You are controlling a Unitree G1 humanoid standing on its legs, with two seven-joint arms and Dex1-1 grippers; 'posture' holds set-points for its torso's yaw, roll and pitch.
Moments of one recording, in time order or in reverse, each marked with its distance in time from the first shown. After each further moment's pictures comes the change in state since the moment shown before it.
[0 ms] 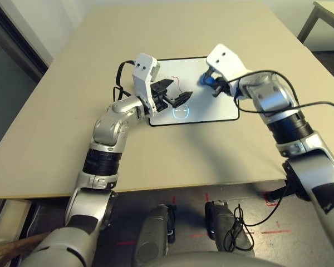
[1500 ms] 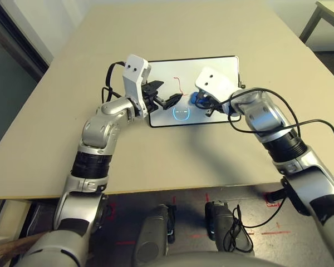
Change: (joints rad) left arm 0.029 0.077 0.012 -0.028 -0.002 0.010 -0.001; right arm 0.146 0.009 0.114 -0.211 -0.058 0.107 0.132
